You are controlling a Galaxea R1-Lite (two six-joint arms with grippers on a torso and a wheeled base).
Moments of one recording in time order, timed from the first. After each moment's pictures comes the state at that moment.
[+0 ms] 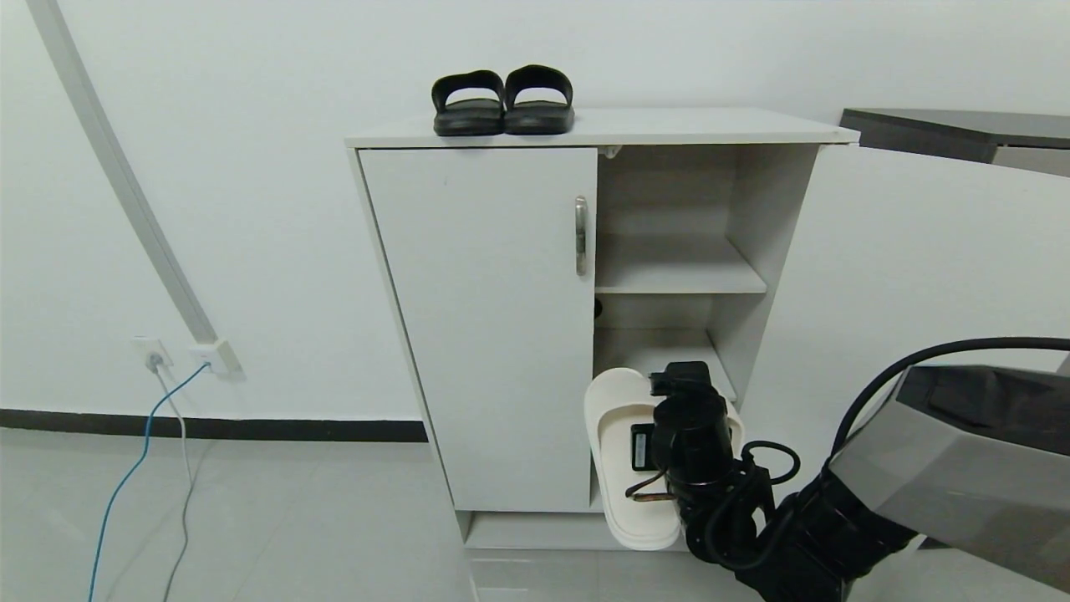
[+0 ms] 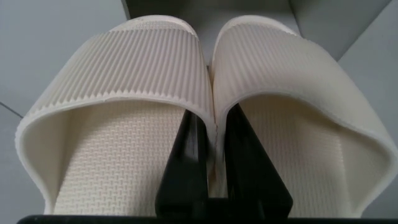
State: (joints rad) left arm 0.00 0.00 0.00 0.00 -0.03 0.00; right arm 0.78 2.19 -0.87 -1.02 -0.73 0.24
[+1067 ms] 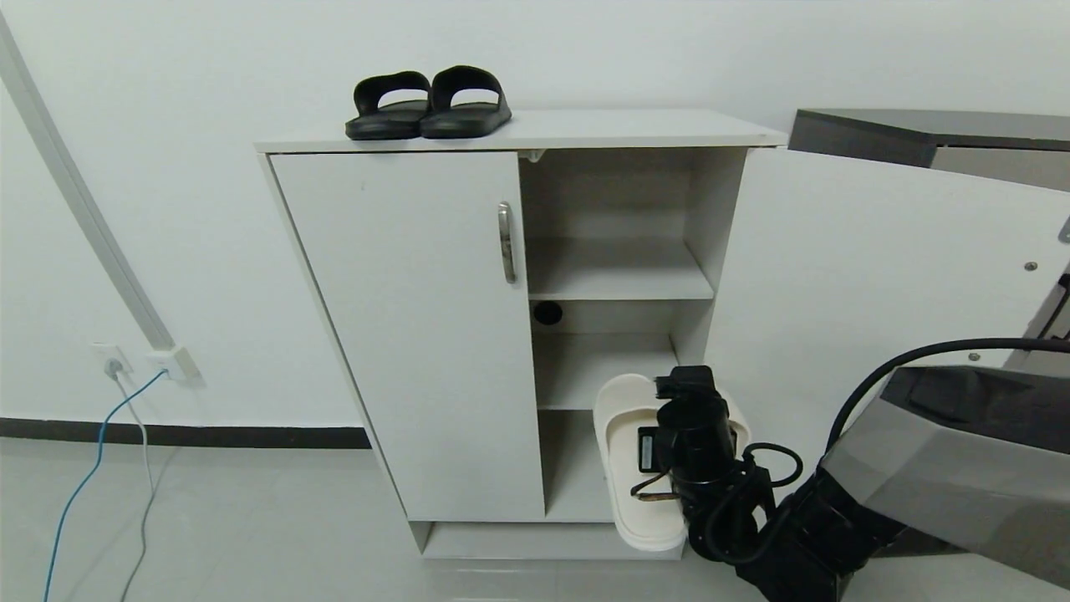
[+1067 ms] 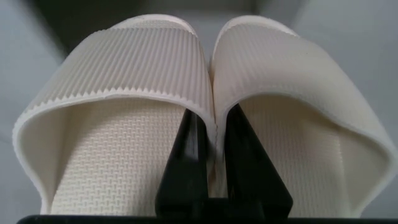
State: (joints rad) left arm 0.00 0.00 0.00 0.00 -0.03 0.00; right arm 0.77 2.21 -0.86 -1.02 -0.74 0.24
